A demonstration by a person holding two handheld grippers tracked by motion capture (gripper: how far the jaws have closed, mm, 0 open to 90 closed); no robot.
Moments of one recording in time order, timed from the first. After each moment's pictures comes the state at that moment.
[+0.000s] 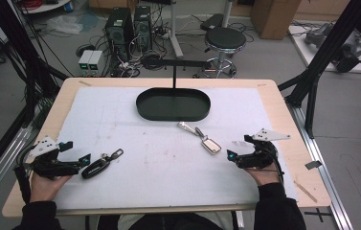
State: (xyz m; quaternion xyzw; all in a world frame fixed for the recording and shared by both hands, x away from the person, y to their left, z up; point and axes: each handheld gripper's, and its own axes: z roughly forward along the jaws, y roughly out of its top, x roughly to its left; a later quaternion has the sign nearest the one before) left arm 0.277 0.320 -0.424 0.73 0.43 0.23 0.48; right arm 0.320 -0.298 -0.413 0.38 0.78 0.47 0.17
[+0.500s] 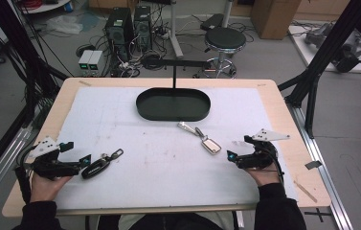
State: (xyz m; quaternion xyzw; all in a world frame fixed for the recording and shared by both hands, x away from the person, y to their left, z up) left arm 0.277 0.319 -0.425 0.73 0.42 0.22 0.48; right arm 0.320 -0.299 -0.415 0.39 0.78 0.47 0.16
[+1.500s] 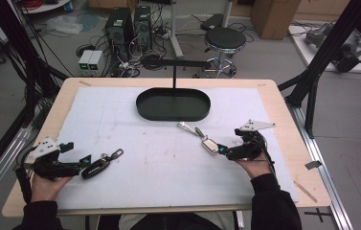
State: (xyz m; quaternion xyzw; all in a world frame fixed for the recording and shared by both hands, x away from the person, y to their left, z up) left arm 0.276 0.318 -0.427 0.73 0.43 0.23 0.48; right arm 0.346 -0.270 -0.402 0.37 0.80 0.44 0.15
